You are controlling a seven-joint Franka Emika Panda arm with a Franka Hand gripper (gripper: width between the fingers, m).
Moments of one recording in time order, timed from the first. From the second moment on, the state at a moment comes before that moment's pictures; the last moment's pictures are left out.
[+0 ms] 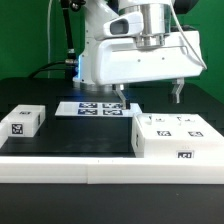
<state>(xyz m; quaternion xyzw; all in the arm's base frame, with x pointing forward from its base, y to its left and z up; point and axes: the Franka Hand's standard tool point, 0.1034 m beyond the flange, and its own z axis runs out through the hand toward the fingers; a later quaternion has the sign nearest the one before) 0.509 0.058 0.067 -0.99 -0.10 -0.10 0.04</state>
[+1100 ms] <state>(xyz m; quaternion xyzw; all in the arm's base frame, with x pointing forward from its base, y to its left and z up) 0.488 0.101 0.048 -0.98 0.20 -0.05 0.05</state>
